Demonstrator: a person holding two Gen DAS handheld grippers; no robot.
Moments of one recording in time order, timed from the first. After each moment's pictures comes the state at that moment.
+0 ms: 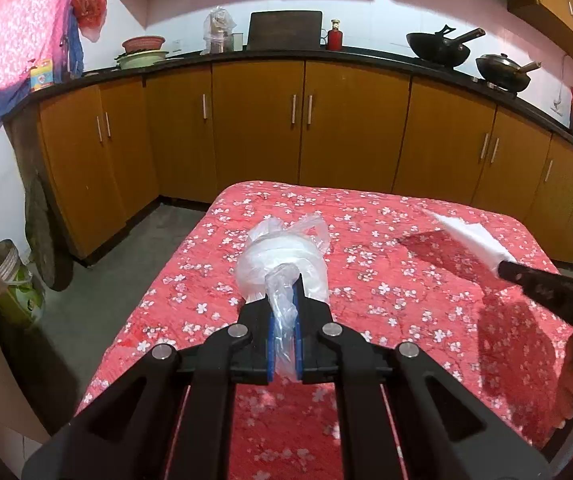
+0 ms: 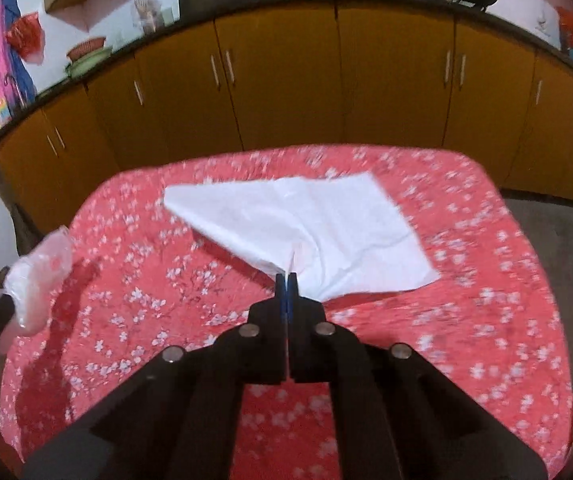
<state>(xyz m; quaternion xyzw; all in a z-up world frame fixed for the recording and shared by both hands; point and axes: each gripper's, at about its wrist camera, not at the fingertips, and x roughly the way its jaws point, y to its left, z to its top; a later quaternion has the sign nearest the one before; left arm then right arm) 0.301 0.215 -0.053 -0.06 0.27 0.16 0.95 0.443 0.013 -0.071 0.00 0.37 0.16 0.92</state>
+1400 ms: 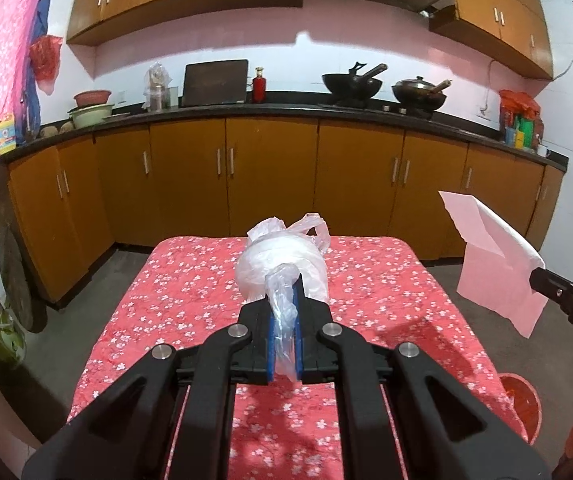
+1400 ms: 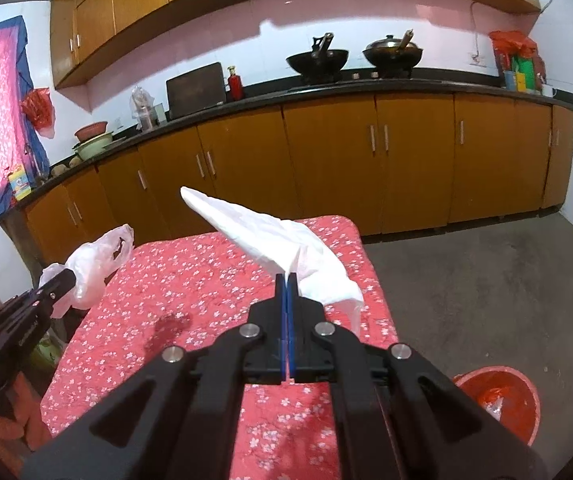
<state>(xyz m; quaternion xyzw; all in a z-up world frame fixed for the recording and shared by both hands) 0.223 0.097 0.036 -0.03 0.22 0.06 0.97 0.257 -0.145 0.051 0.06 0.25 0.12 0.96</state>
